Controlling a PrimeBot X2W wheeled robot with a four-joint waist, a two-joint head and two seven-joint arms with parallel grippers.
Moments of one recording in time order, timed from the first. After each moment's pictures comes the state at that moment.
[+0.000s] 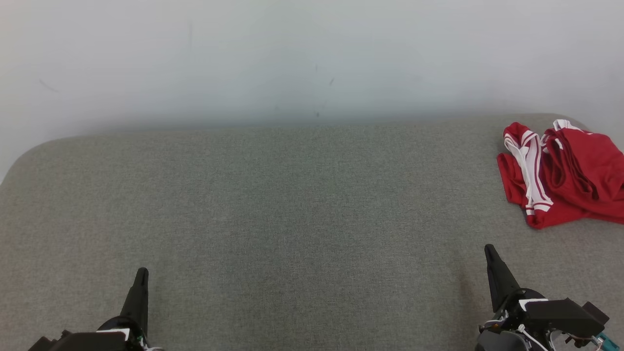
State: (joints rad) left arm -0.10 0.05 0.11 0.25 -1.61 -0.13 0.12; right arm -0.11 -0.05 -0.11 0.25 1.61 0.13 0.11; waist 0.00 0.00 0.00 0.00
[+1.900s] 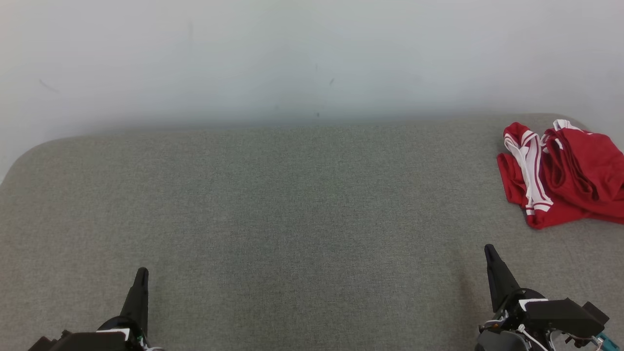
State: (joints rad) left arm -0.10 0.05 0.11 0.25 -1.61 -0.13 0.12; right arm -0.11 -0.05 -0.11 0.25 1.61 0.13 0.11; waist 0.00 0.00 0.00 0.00
